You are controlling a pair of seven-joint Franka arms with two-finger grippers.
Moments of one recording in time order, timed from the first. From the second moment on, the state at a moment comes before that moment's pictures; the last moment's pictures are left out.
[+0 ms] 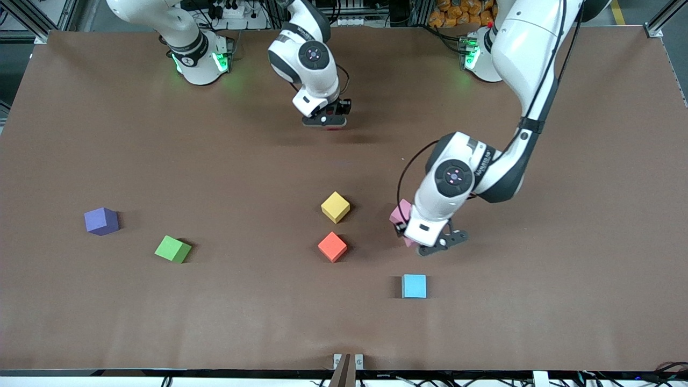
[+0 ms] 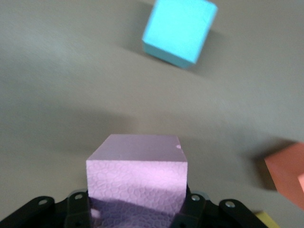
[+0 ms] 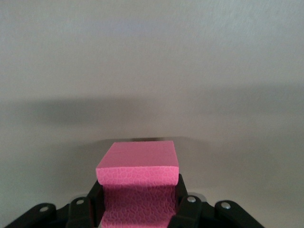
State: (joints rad) left arm -0.39 0.65 -0.16 -1.53 0.08 2.23 -0.86; right arm 0.69 0.32 0.35 -2.21 0.10 2.46 1.00
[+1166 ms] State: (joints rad) left arm -0.39 0.38 -0.33 -1.91 0.08 2.23 -0.77; right arm 0.73 0.37 0.37 -2.22 0.02 2.49 1.14
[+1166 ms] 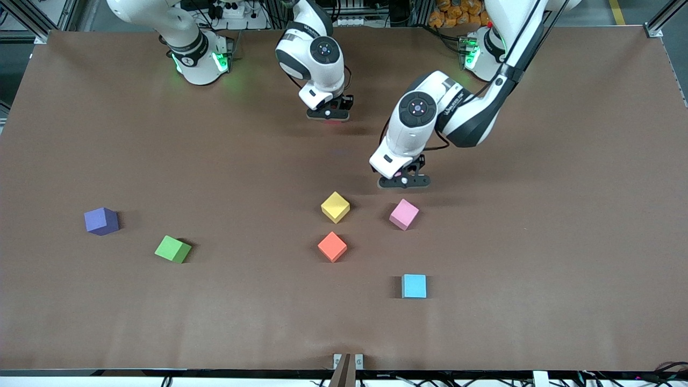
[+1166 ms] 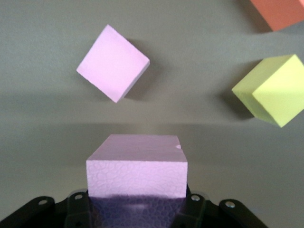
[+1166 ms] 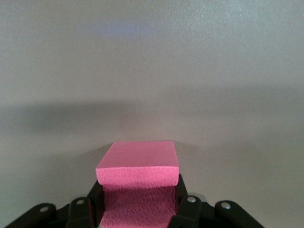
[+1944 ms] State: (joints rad) left arm -0.39 0.37 -0.34 -1.93 0.08 2.24 -0.77; right arm 0.62 0.23 0.37 -2.12 0.00 2.31 1.06
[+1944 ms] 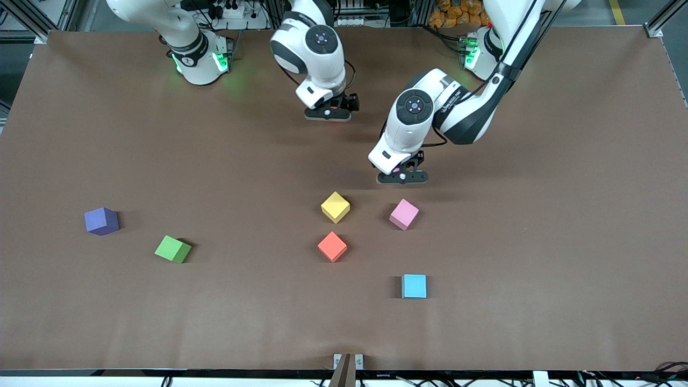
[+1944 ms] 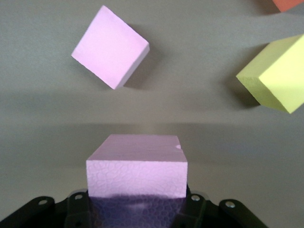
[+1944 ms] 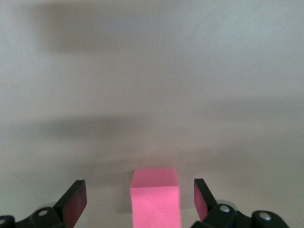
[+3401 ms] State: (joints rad) left arm -0.73 0.63 -0.40 -1.85 0.30 2.40 -1.35; right arm -0.08 0.41 0.08 -1.82 0.01 2.28 0.33
